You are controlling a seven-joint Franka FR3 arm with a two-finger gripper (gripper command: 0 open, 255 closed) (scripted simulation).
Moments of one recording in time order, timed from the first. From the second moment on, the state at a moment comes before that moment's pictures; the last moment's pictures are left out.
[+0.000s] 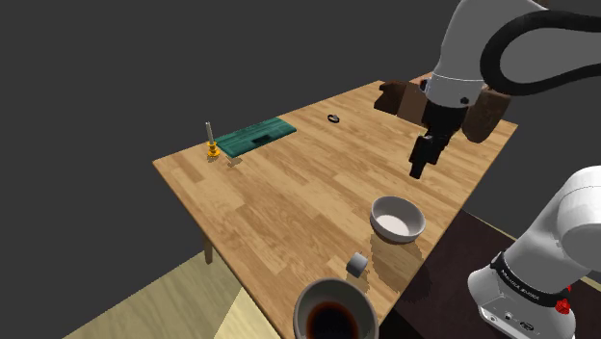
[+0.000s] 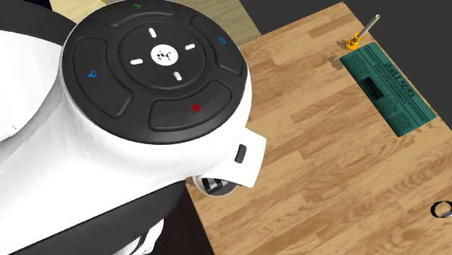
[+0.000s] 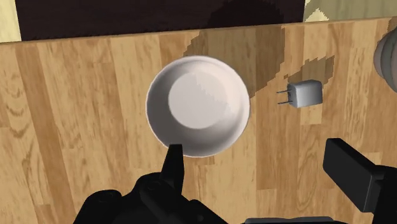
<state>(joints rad) 0.11 -0.78 0.14 -2.69 0.16 1.83 0.09</state>
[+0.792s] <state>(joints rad) 0.21 -0.49 0.40 -2.83 0.25 2.32 0.24</state>
